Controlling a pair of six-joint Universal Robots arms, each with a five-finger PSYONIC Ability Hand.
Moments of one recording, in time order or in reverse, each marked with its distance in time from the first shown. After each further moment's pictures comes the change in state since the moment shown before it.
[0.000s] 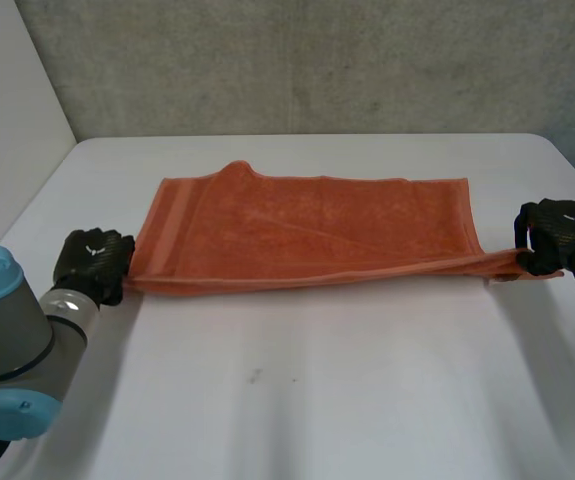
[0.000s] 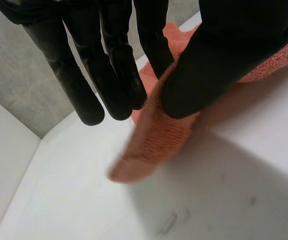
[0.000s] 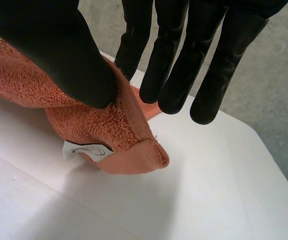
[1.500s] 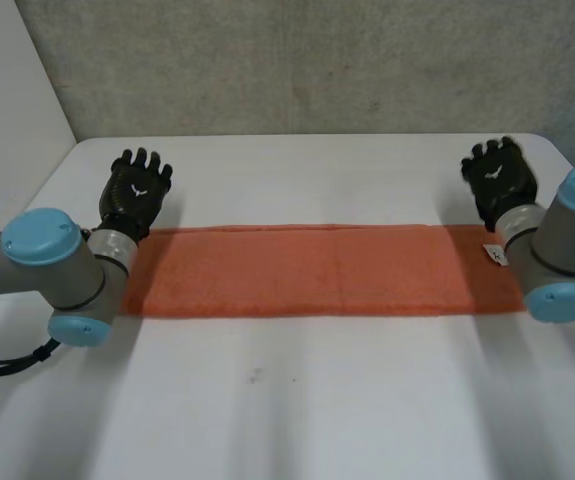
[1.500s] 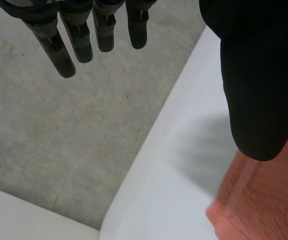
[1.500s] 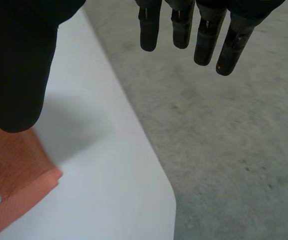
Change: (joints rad) left arm -0.043 -0.384 0.508 0.162 0.096 0.333; right arm 0.219 0.433 -0.544 -0.136 0.212 -0.537; left_hand -0.909 -0.932 -0.930 -0.932 -0.903; right_hand -0.770 -0.960 -0.969 -0.954 -0.904
